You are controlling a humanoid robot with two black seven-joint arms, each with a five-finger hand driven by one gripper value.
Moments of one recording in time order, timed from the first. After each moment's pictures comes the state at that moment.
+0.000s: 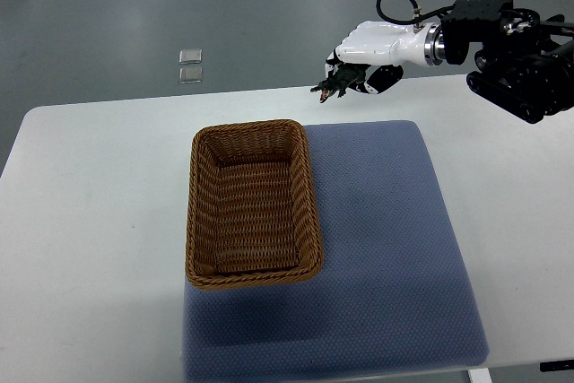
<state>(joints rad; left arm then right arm) -0.05 0.00 -0.04 -0.13 0.06 0.11 0.01 1.38 -0.29 -0.21 0.61 -1.44 -0.05 0.61</state>
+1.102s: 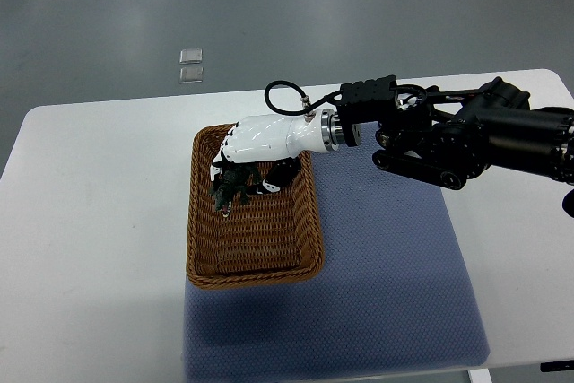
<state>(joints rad) -0.05 0.00 -0.04 -0.13 0.06 0.11 0.01 1.29 -0.12 -0.16 0.87 -1.46 -0.09 0.61</state>
